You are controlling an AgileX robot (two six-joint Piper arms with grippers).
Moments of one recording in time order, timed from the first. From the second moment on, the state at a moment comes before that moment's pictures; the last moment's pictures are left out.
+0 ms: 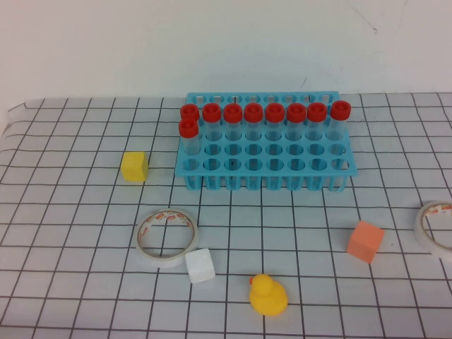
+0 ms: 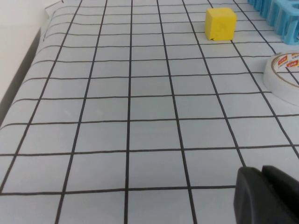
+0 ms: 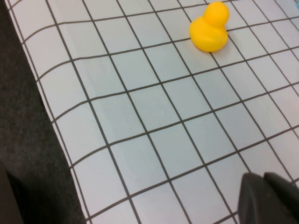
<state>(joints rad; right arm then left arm) 0.82 0.37 -0.40 0.02 0.76 -0.38 -0.07 -0.01 0.02 -0.09 0.35 -0.01</state>
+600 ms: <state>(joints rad) 0.19 0.13 -0.40 0.05 0.76 -0.40 -0.07 -0.01 0.02 -0.09 0.35 -0.01</state>
